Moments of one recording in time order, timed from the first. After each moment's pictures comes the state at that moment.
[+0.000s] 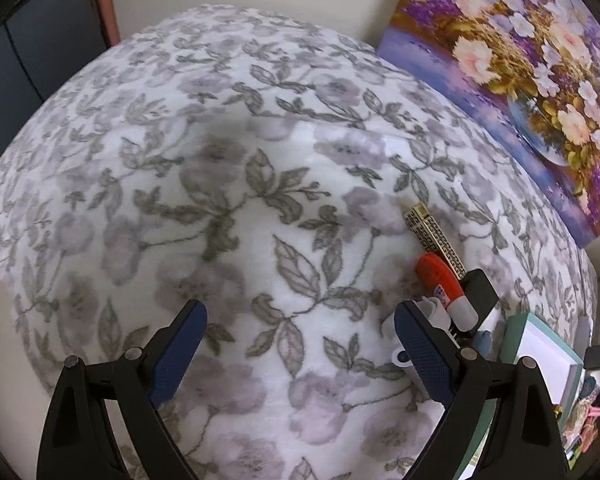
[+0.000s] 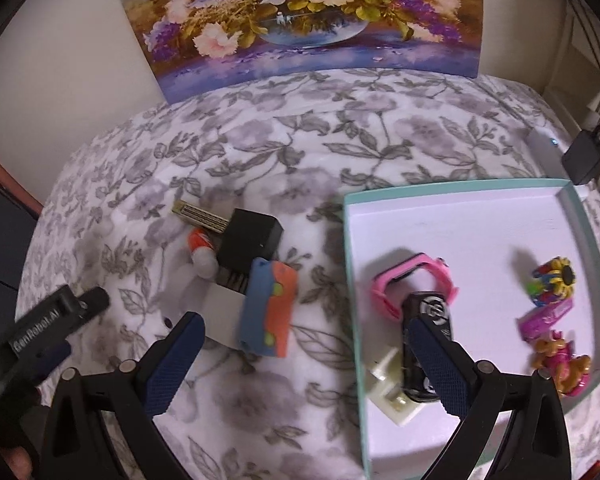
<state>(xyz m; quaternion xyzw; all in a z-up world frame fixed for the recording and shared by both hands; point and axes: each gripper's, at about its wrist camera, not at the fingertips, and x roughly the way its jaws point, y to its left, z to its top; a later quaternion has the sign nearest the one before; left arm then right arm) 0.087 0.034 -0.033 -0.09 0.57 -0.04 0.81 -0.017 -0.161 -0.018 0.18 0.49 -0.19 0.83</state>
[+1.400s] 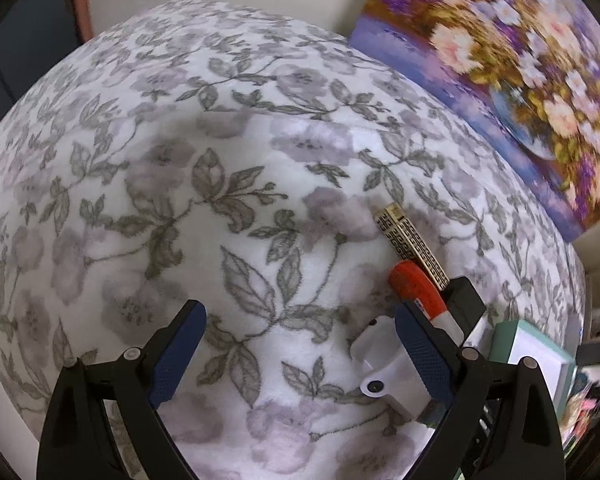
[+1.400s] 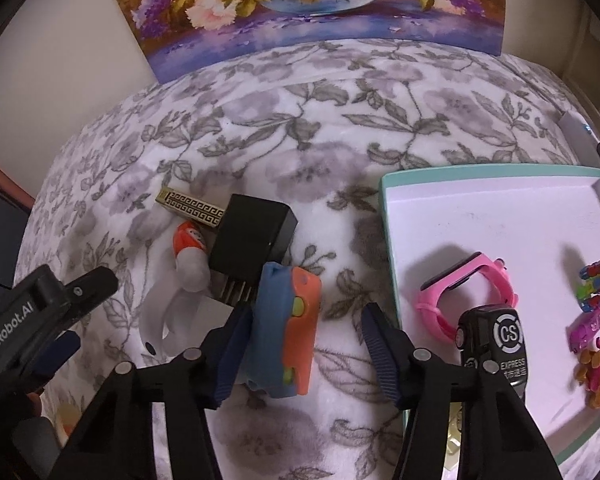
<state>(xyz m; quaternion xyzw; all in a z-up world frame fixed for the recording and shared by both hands) 0.103 0.010 -0.049 -0.09 0.57 -0.08 0.81 0.017 -0.160 -0.061 0.19 0.51 -0.18 0.82</state>
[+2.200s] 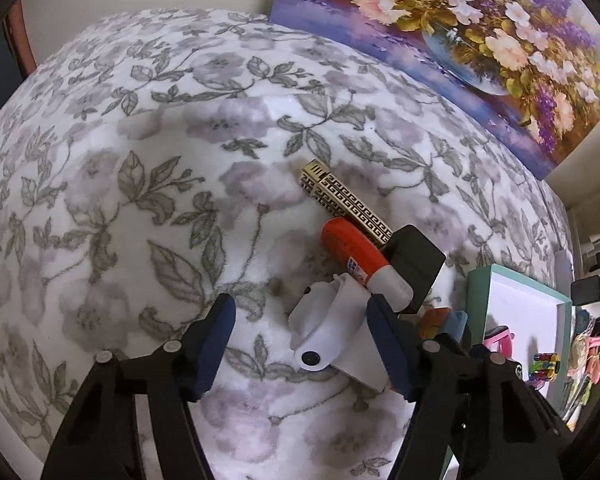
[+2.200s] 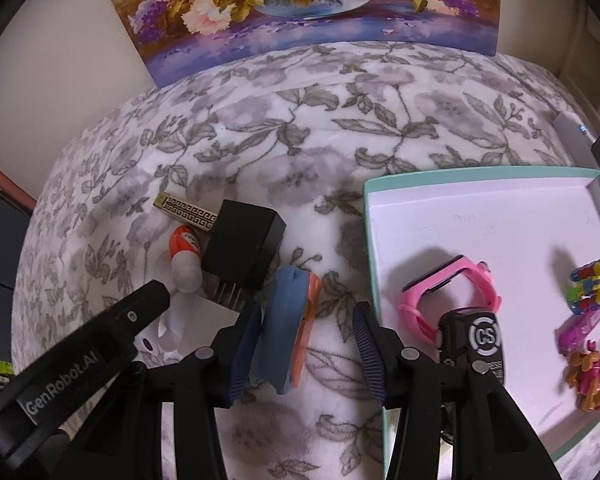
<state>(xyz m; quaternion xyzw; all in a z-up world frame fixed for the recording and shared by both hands) 0.092 -0.028 -0.047 -0.03 0.58 -0.17 0.80 0.011 -0.168 -0.052 0.19 0.51 -0.19 0.82</state>
